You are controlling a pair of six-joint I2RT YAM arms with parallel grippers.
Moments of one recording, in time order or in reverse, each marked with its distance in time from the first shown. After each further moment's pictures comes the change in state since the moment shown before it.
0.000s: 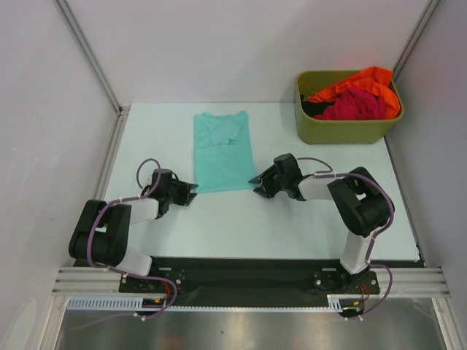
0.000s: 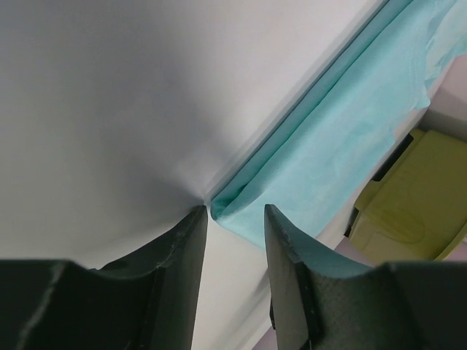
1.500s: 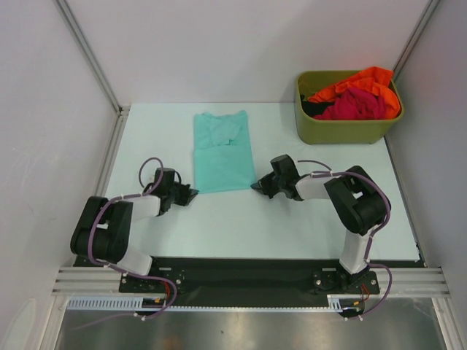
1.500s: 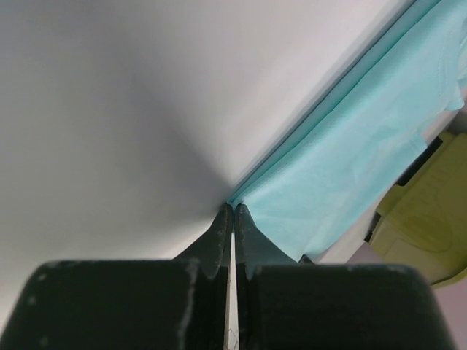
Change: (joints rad) left arm -0.017 0.032 0.037 -0.060 -0.018 0.013; right arm 0.016 0.029 0.023 -0.039 0.075 0.061
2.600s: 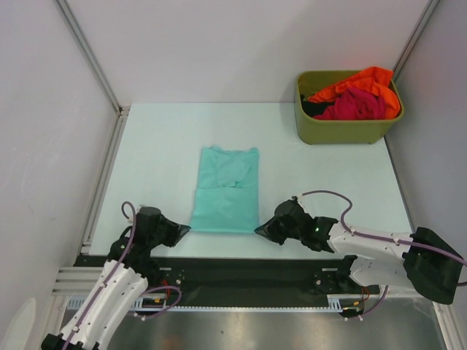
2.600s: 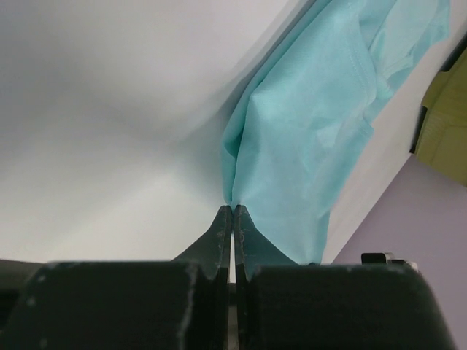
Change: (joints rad) left arm -0.136 -1.087 -0.237 -0.814 -0.021 0.052; right arm 0.431 -0.708 -0.411 -0.288 0.197 0.126
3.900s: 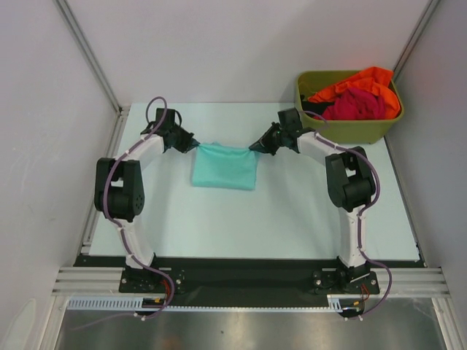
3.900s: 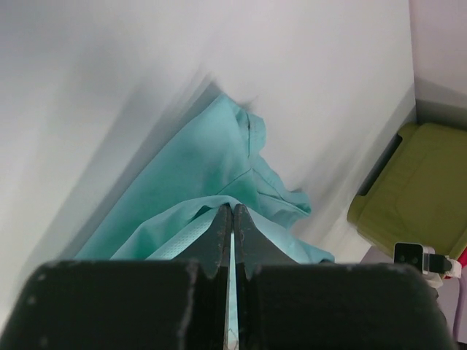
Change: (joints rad) left arm 0.211 1.480 1.115 0.348 0.101 0.306; right arm -0.623 0.975 1.107 -0.084 -0.519 -0.540
